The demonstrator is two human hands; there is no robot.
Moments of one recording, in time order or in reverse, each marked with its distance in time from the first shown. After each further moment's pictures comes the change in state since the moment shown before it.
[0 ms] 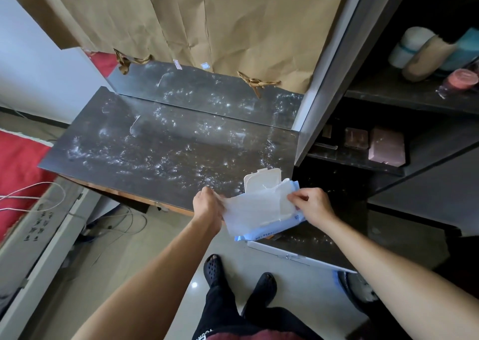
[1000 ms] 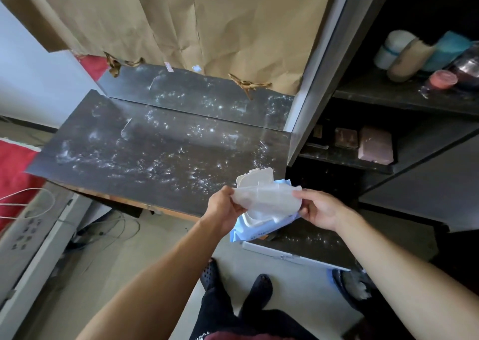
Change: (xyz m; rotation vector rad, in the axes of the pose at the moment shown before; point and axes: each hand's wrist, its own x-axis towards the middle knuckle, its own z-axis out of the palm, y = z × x) left_hand -0.013 -0.011 0.027 -0.139 -0.416 -0.171; right_hand -0.009 -0.017 -0.037 0.900 -0.285 0.581
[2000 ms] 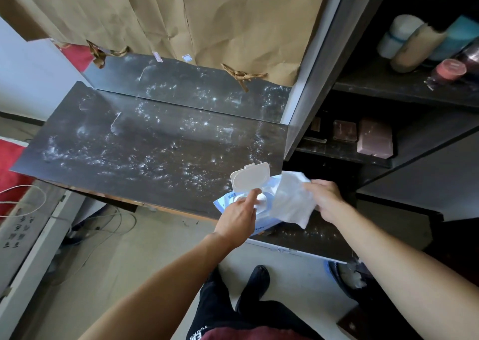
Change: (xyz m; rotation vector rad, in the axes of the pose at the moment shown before) left_hand 0.003 -0.045 -0.007 1.523 -0.245 0.899; right_hand 0.027 0.002 -0.013 -0.254 0.516 -0.196
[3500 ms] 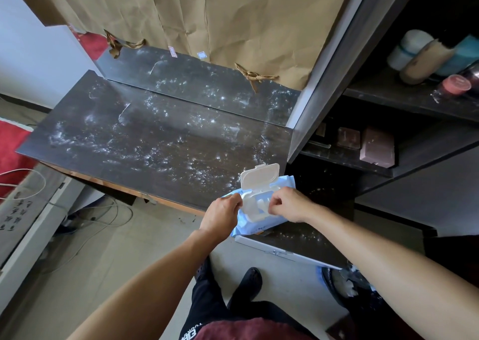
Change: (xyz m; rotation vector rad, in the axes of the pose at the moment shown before) left_hand -0.015 -0.032 -0.012 0.006 0.117 -0.156; right_hand -0.031 -0.007 0.044 -1.051 -0.514 -0.441
